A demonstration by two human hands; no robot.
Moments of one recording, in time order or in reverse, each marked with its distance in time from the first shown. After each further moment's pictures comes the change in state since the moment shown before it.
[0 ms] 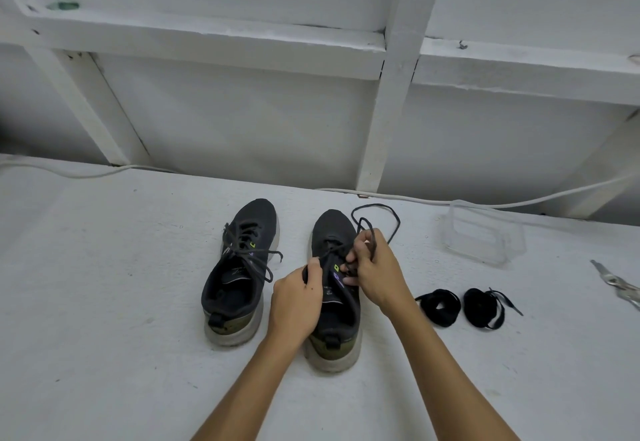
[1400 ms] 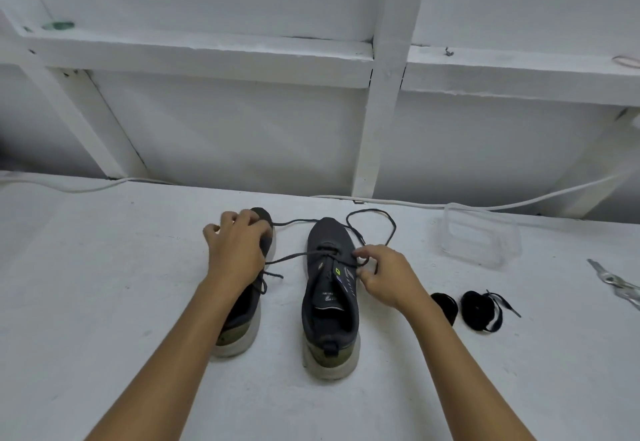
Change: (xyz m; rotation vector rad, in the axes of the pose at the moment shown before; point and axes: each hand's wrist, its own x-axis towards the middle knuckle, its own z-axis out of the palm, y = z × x) left_hand 0.084 -0.001 -0.078 0.855 0.160 0.343; right_hand 0.016 0.010 -0.038 -0.767 -0.073 -0.108
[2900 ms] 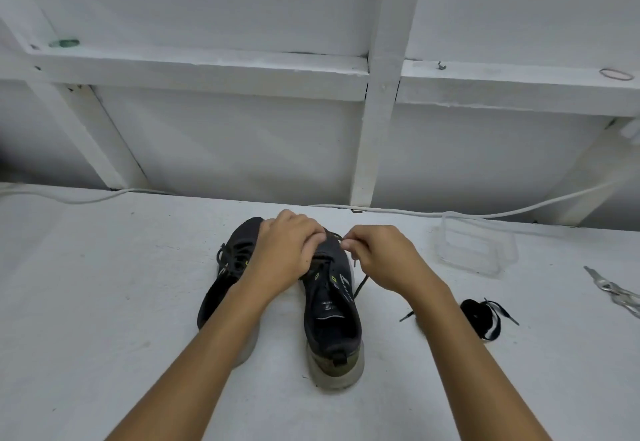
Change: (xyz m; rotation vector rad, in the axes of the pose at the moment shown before) left_hand 0.003 0.053 -0.012 -0.375 0.183 0.384; right_hand -0.003 -0.057 -0.050 -0.115 0.050 -0.196
